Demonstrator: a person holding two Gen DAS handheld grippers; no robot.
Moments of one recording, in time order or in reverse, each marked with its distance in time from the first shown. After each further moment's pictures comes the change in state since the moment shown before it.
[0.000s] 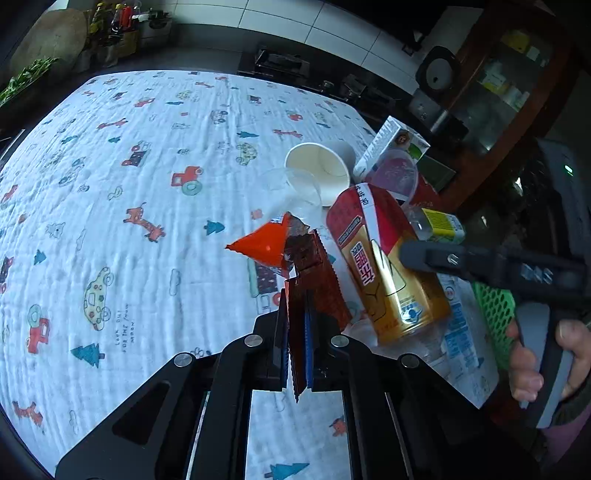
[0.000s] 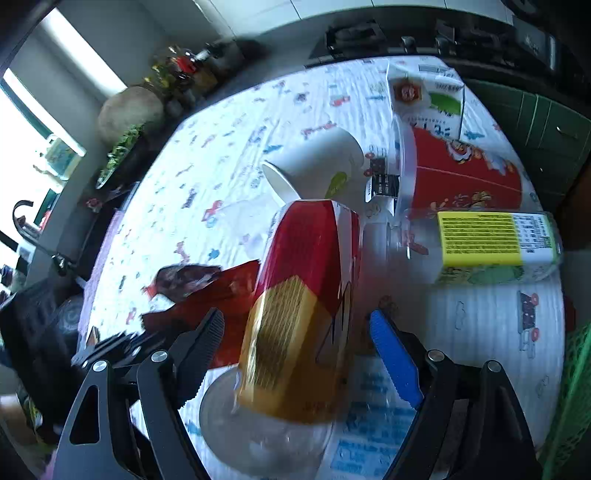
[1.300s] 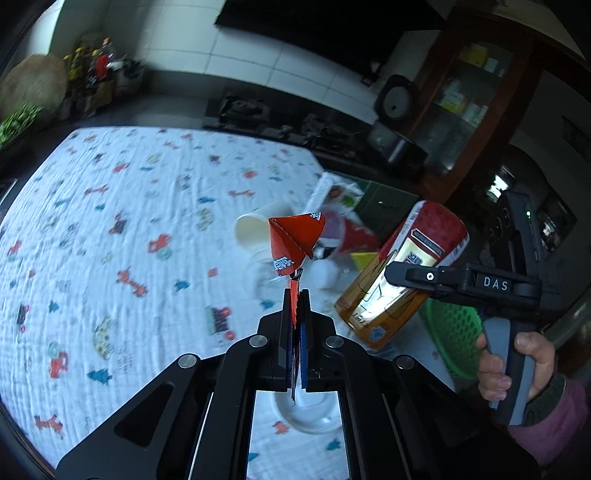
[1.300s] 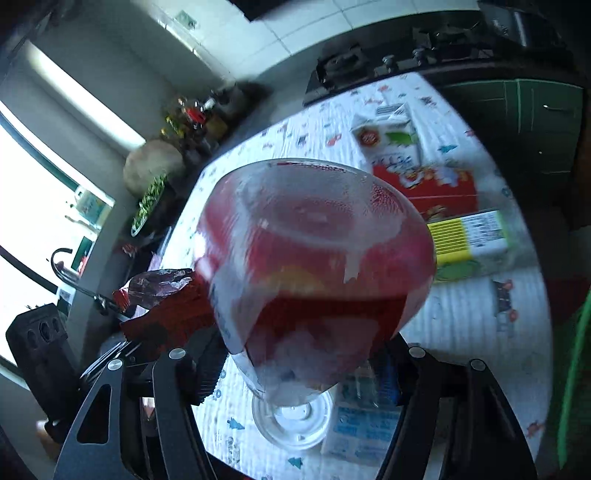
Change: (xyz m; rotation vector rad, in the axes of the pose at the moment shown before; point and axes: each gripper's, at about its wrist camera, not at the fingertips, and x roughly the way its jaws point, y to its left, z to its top) left arm -0.071 -0.054 0.024 0.089 -0.143 -0.097; right arm -0.082 -0.035 -0.016 0.123 -0.148 0.164
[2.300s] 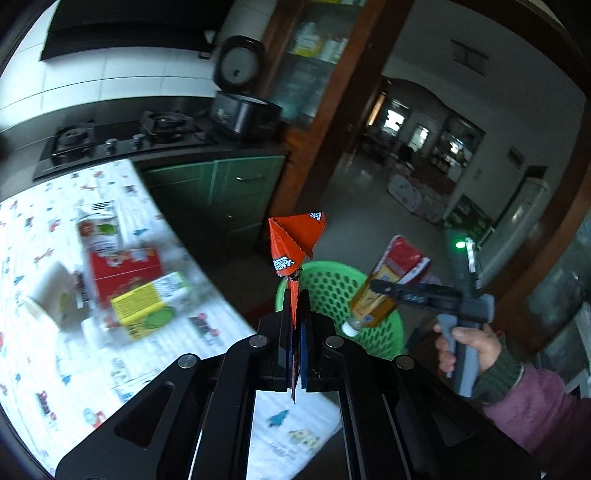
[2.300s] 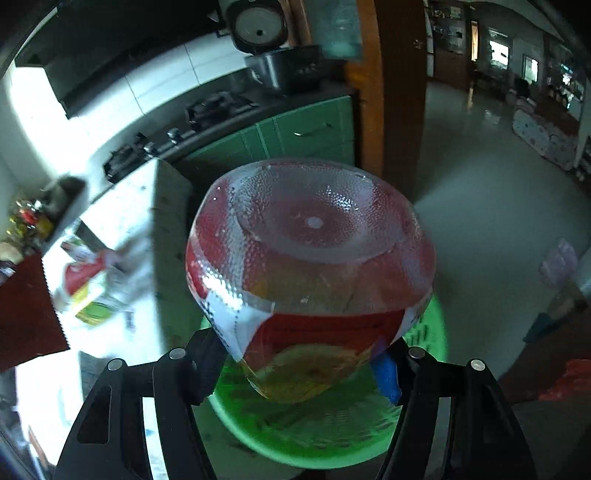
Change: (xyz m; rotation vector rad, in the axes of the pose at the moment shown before) left arm 0.086 -0.230 0.011 0.328 0.120 -0.355; right arm -0.198 -0.231 -0.069 0.254 -0.258 -0.657
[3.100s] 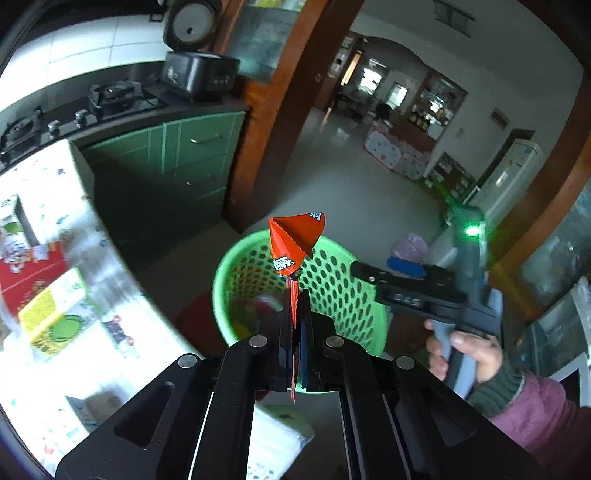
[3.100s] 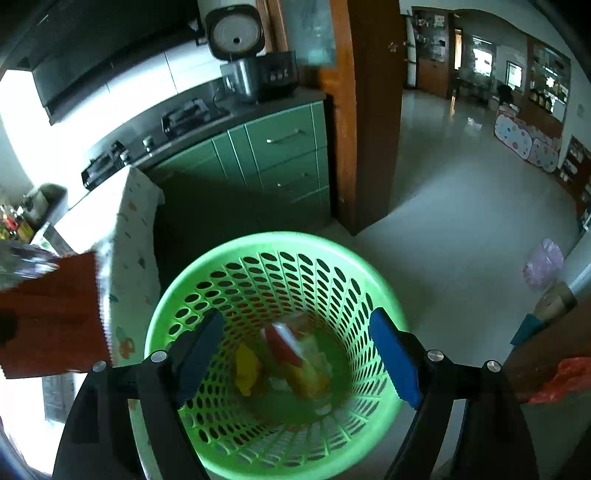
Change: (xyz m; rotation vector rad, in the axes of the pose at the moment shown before) left arm 0.104 -0.058 0.000 0.061 0.177 -0.087; right arm 0.006 -0.050 -0.011 0.024 -0.066 -0.052
